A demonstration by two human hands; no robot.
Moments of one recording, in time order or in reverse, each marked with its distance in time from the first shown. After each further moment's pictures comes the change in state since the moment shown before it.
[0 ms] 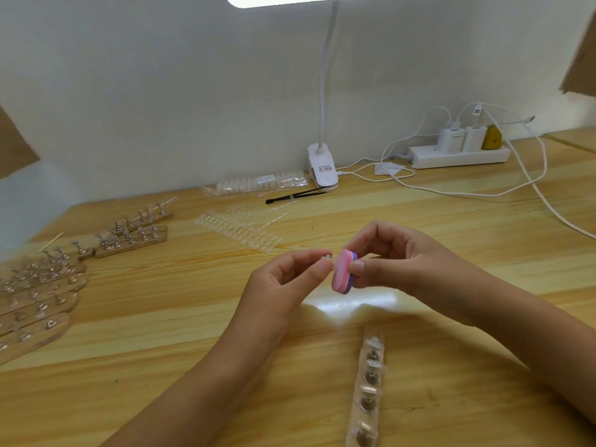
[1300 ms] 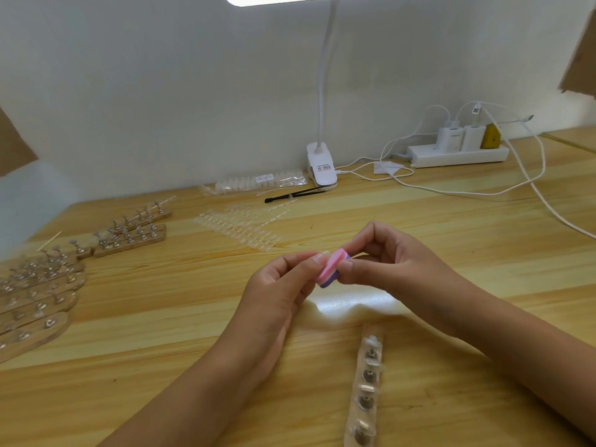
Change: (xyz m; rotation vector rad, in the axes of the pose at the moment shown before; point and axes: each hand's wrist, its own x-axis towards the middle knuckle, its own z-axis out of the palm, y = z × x) left_hand 0.001 0.002 0.008 -0.378 0.085 -0.160; right_hand 0.000 0.004 0.019 0.065 0.113 -0.037
